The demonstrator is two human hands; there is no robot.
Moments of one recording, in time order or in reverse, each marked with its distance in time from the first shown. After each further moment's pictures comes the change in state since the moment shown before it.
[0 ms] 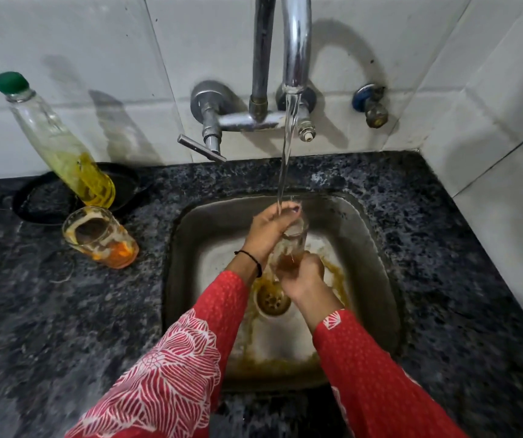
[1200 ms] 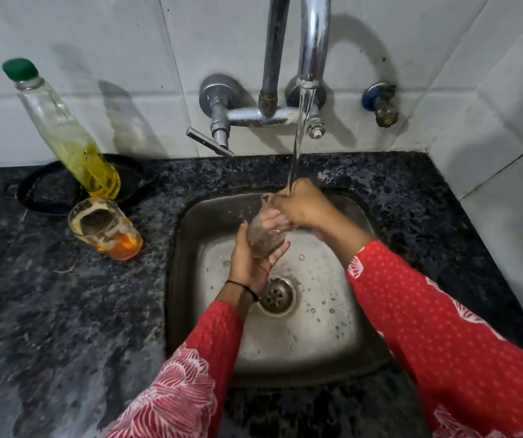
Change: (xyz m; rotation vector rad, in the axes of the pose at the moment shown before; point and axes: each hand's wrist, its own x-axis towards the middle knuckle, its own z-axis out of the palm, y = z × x) left_hand -0.023 -0.038 -0.030 -0.641 0.074 -0.160; right_hand -0.081 -0.067 0.079 -1.452 -0.432 -0.510
